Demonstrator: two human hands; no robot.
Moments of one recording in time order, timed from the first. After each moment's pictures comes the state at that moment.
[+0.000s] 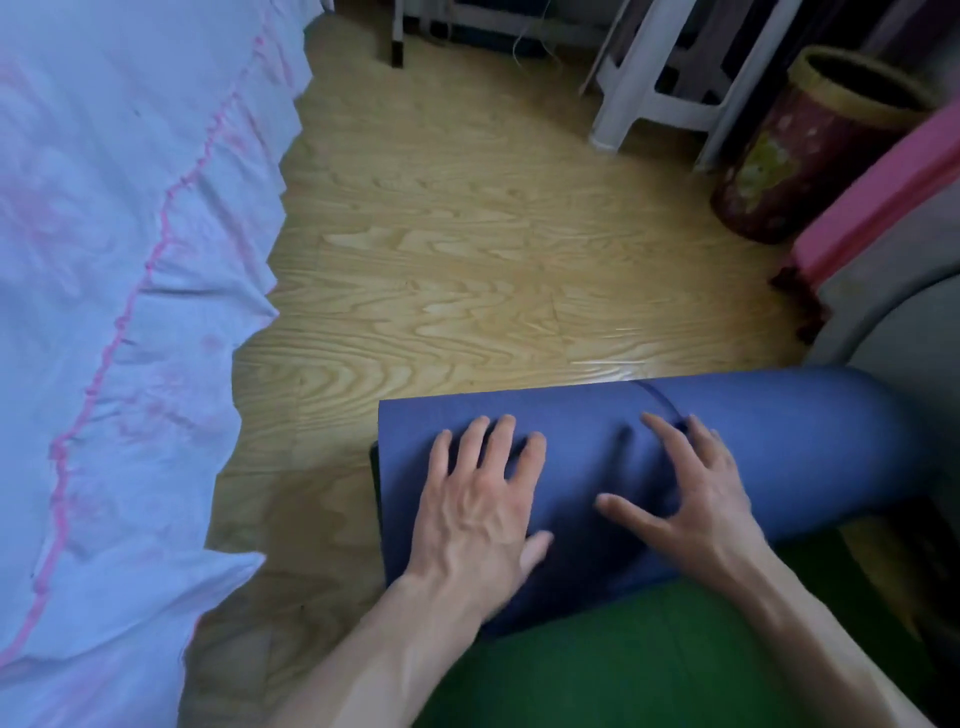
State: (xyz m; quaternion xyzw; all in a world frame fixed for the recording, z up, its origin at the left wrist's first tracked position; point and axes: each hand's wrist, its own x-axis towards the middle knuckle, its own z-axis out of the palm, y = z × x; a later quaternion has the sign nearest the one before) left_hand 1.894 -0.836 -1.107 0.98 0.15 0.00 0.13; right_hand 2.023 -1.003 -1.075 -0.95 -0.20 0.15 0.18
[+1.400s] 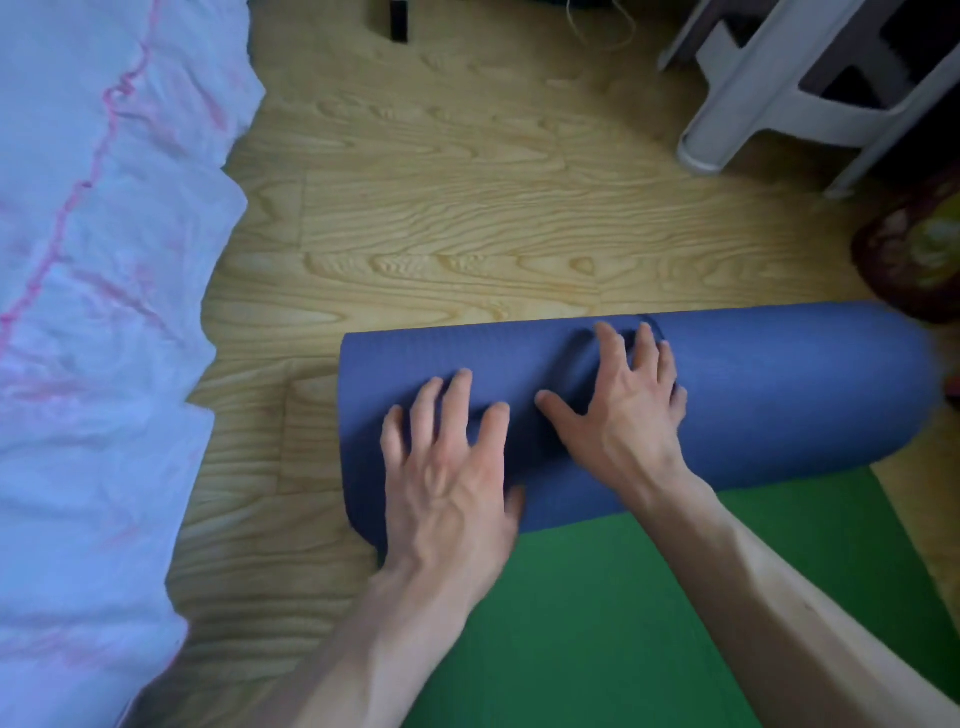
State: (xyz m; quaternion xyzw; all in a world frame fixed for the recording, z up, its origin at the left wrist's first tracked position) left_hand 2.151 -0.563 -1.148 0.95 0.28 0.00 0.16; right_hand 2.290 -0.645 -1.135 -0.97 -0.19 0.12 0.11
